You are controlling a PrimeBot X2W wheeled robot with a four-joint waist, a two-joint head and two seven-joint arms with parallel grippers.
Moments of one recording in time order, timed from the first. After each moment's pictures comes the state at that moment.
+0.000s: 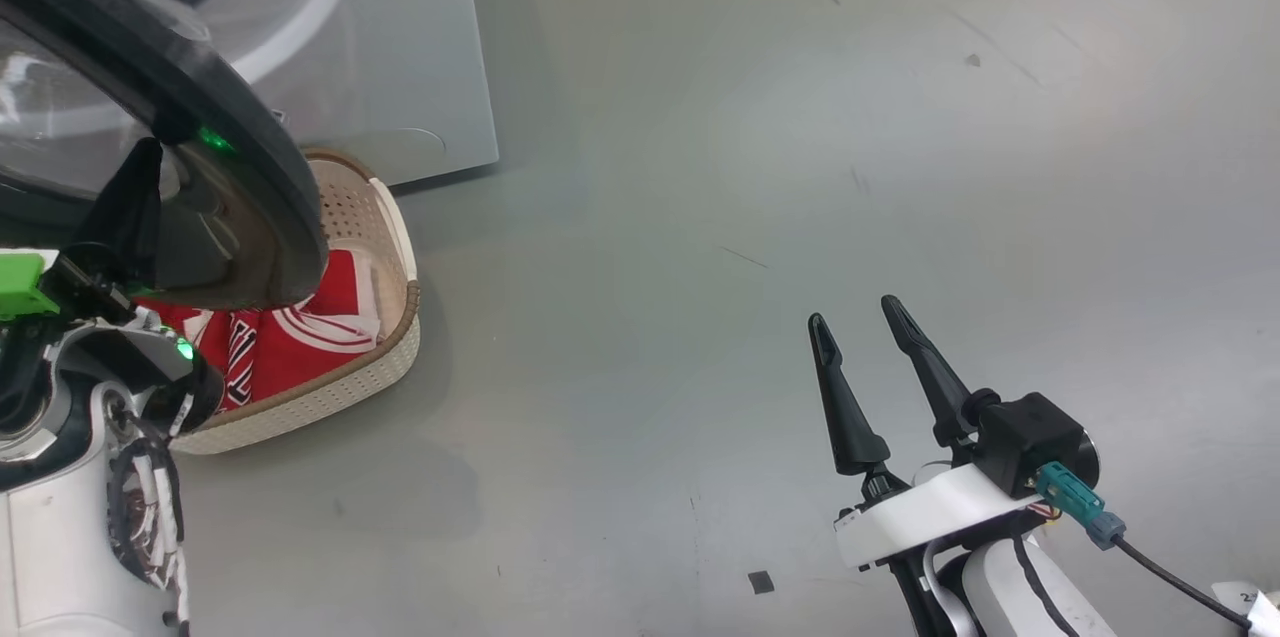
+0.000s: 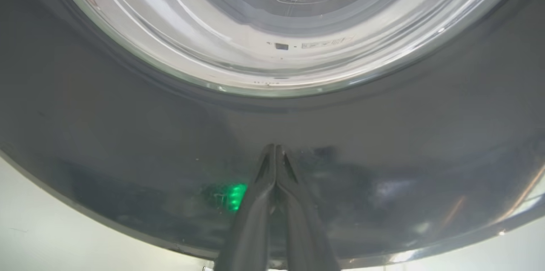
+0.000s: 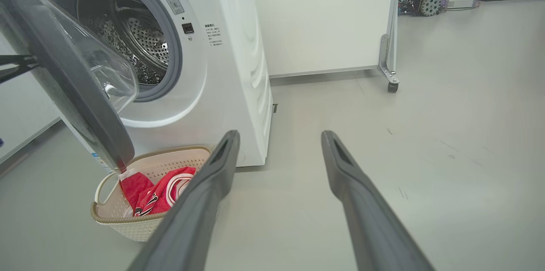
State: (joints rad) left arm -0.49 0.03 0.27 0.28 -1.73 0.13 0.37; right arm -0.09 -0.05 0.39 0.10 0.36 0.04 -0.25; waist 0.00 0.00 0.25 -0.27
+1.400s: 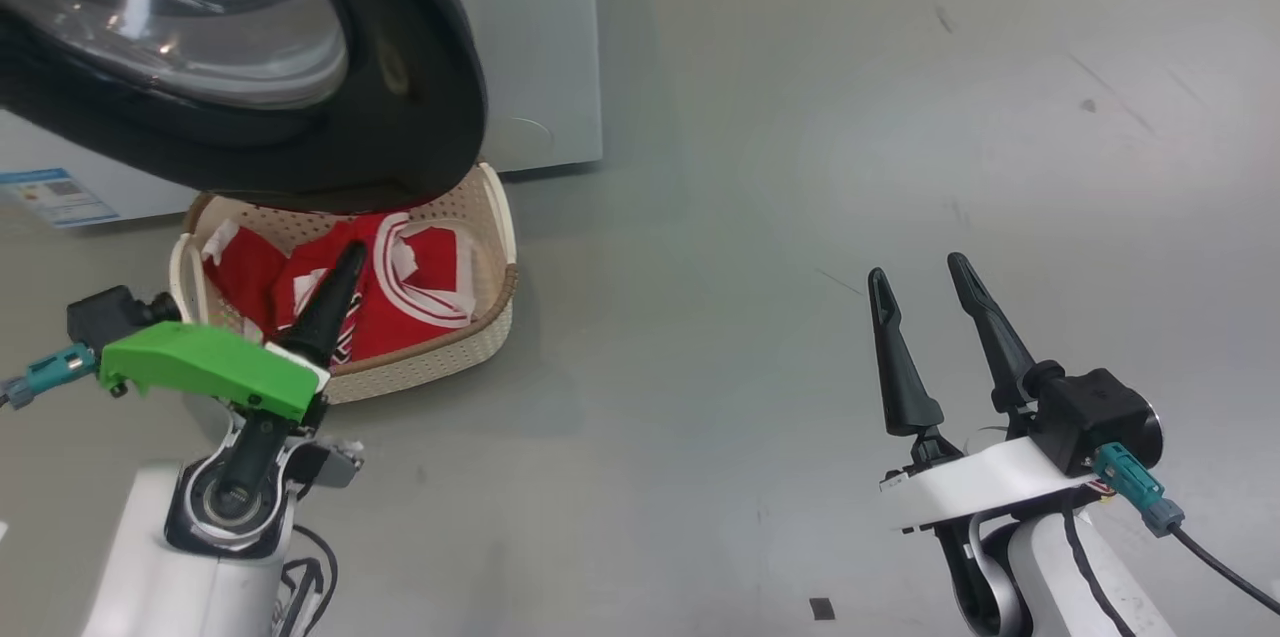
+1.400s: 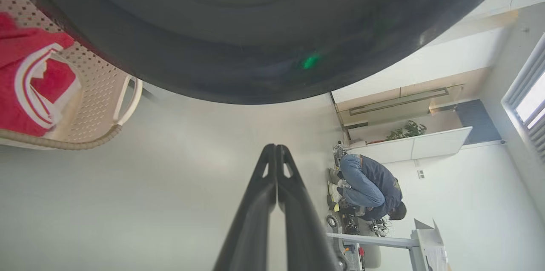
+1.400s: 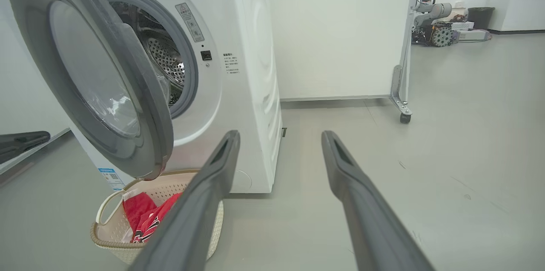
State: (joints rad) left arm -0.37 0.06 -0.10 0.30 -1.46 -0.11 0.28; right arm -0.09 -0.06 0.30 0.04 0.32 0.04 -0.25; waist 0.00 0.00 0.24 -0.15
